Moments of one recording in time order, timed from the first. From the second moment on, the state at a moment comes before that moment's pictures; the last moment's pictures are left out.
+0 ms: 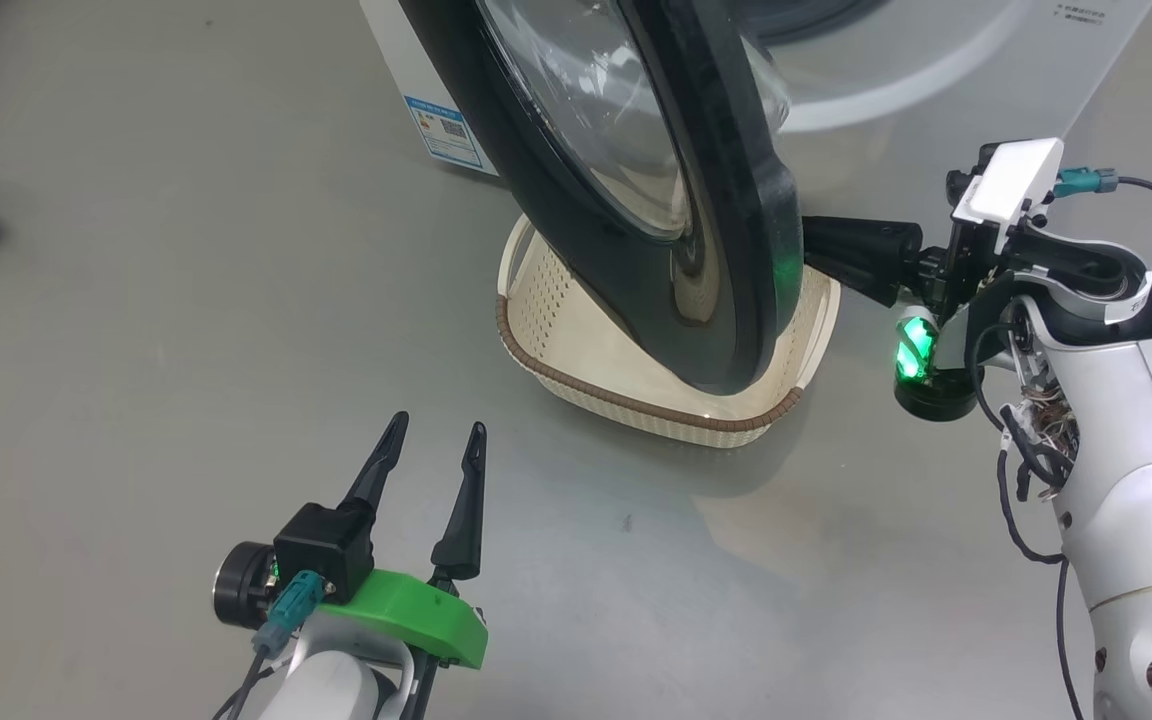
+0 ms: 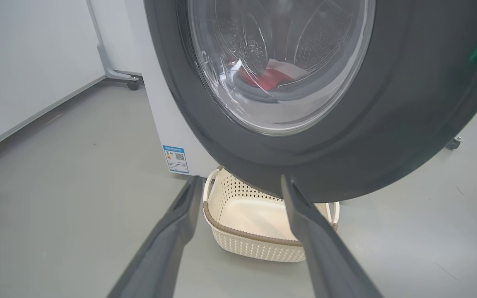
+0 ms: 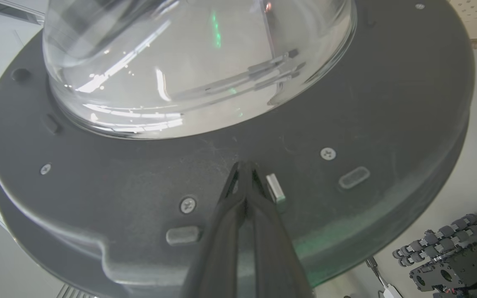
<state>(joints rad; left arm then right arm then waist) -0.19 0.04 -0.47 0.22 -0.46 0.11 -0.25 -0.78 -0.12 0.14 0.63 1.69 -0.13 0.98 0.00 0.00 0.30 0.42</state>
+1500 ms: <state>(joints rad) -0.18 0.04 -0.47 0.22 -0.46 0.11 -0.25 -0.66 -0.08 0.31 0.48 1.76 -0.13 1.03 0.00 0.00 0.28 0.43</state>
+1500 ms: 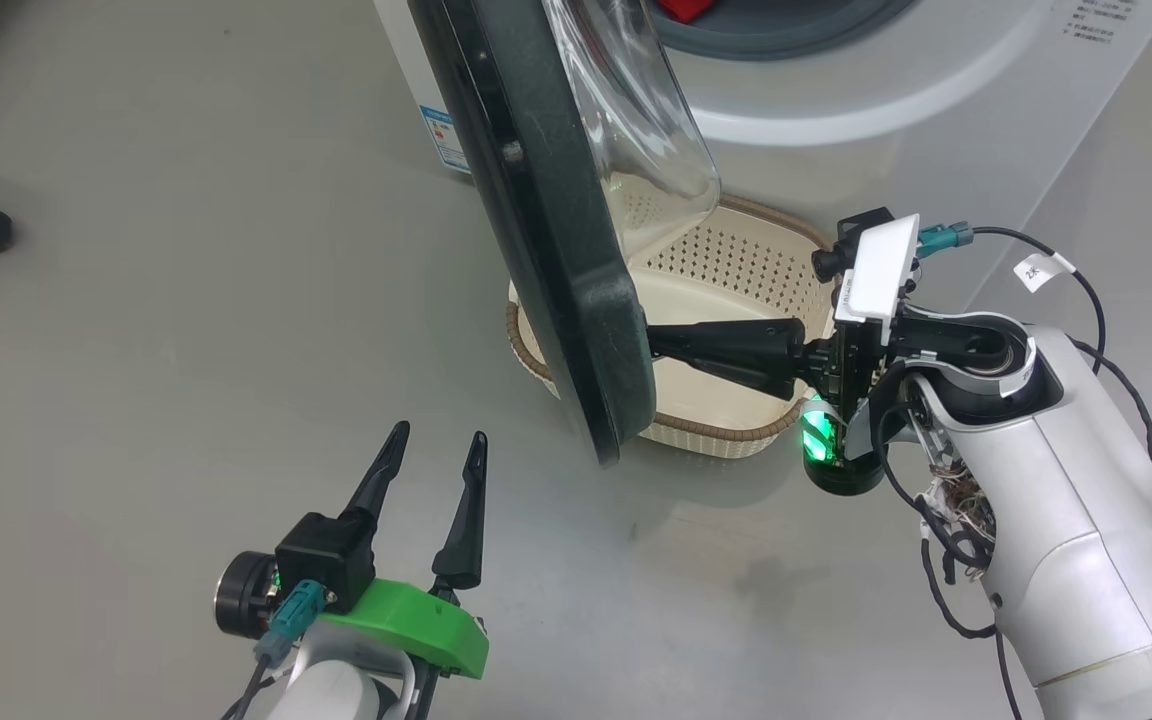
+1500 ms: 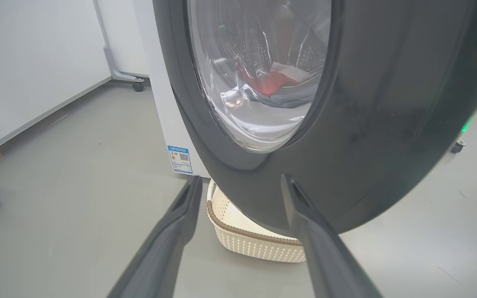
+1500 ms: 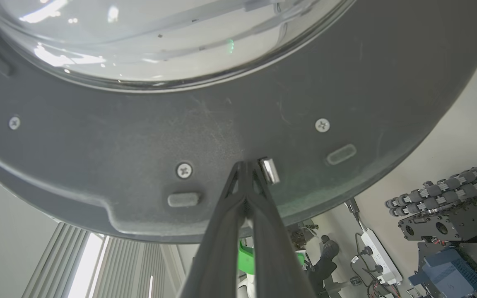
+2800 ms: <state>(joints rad) -0.12 0.05 -0.34 0.27 -0.36 0.11 -0.25 -0.49 -0.38 0.45 0.22 1.07 0.12 0.50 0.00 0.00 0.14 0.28</state>
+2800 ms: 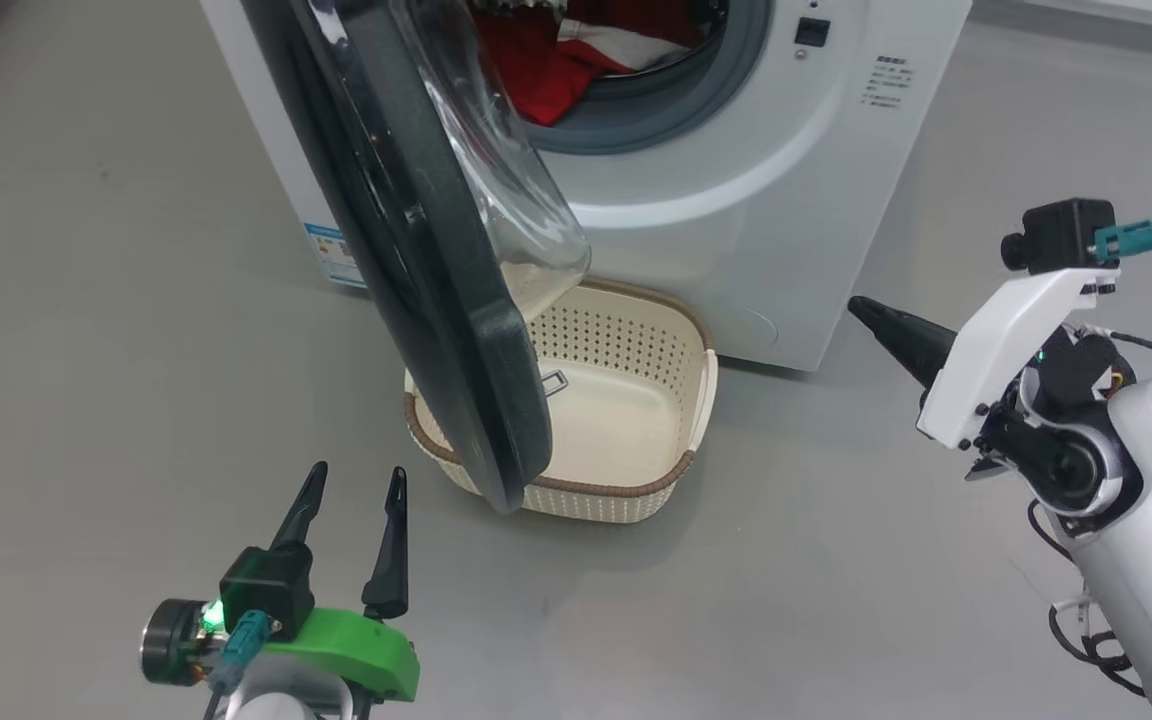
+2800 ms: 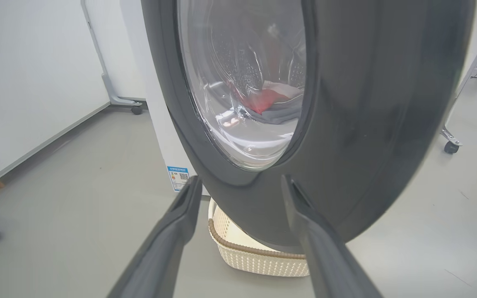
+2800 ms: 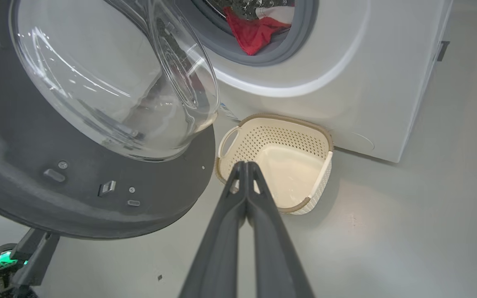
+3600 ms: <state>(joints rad) -0.04 0.08 -0.26 0.28 -0.29 0.09 -0.25 -0.11 -0.47 0.42 0.16 0.68 0.02 -0.11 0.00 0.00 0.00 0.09</state>
